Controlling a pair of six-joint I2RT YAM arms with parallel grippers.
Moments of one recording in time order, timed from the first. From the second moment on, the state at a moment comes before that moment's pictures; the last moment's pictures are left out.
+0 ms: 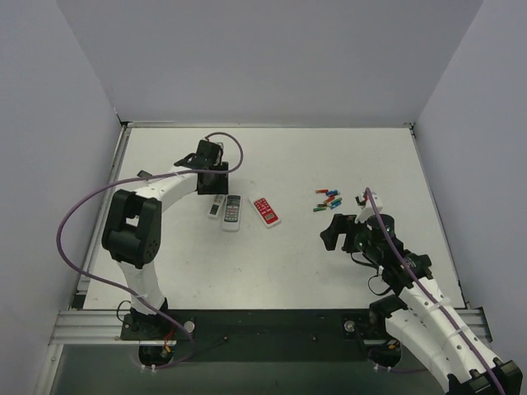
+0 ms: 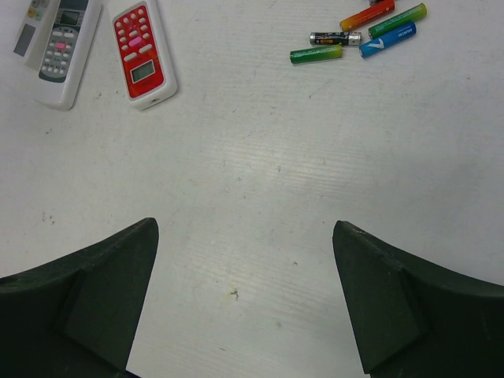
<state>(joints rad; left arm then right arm) -0.35 1.84 1.30 -0.44 -0.07 -0.33 0.38 0.66 0.45 -0.34 -0.05 0.34</state>
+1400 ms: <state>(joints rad) -0.52 1.33 1.08 -0.33 0.45 -0.28 0.47 0.71 0.50 -0.03 -0.42 0.45</state>
